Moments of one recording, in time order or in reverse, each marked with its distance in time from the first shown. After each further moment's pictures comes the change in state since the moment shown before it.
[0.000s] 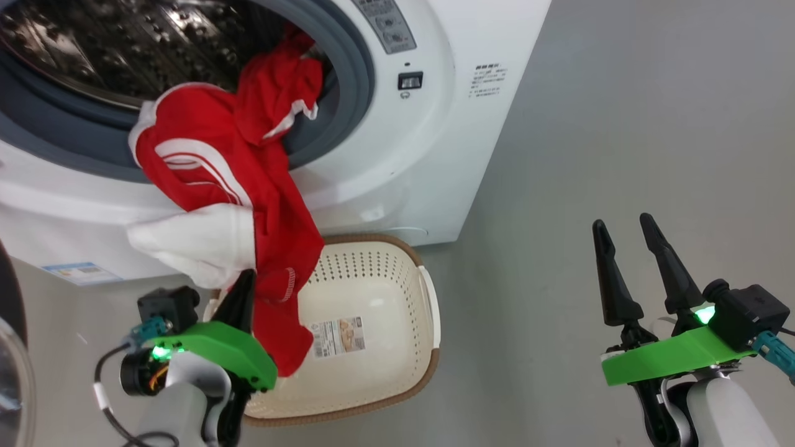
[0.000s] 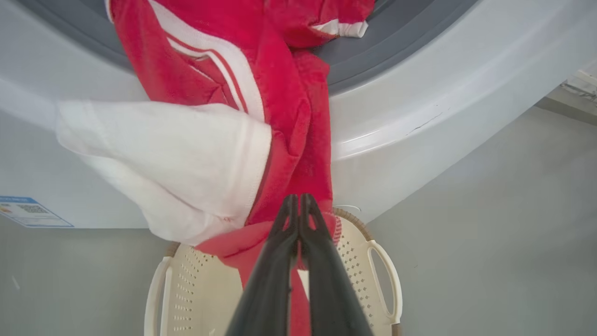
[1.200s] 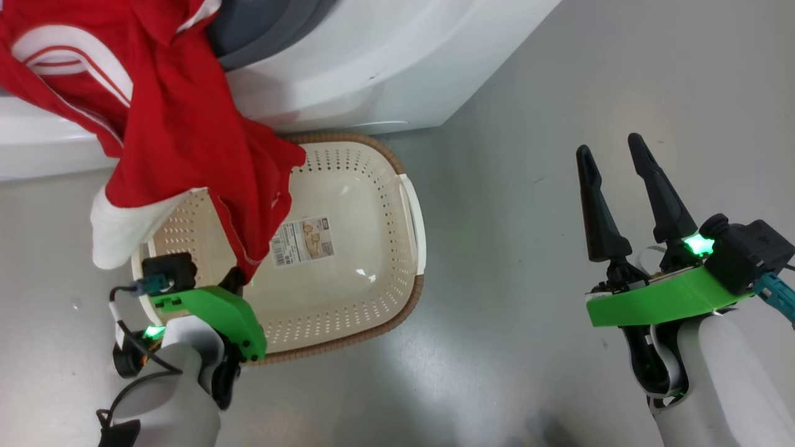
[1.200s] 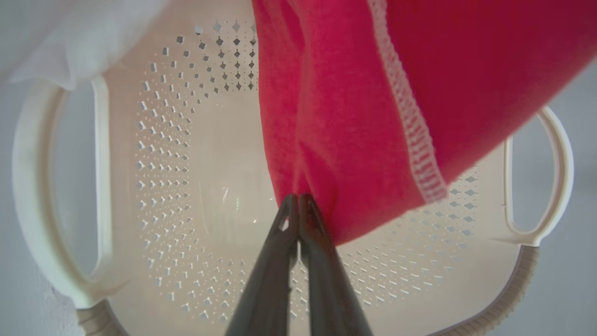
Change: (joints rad) left arm -0.337 -0.038 -0.073 0.602 -0.066 -0.046 -0.014; right arm -0.169 -0.003 0.053 -0.028 -0.003 0.000 0.000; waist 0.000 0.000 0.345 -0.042
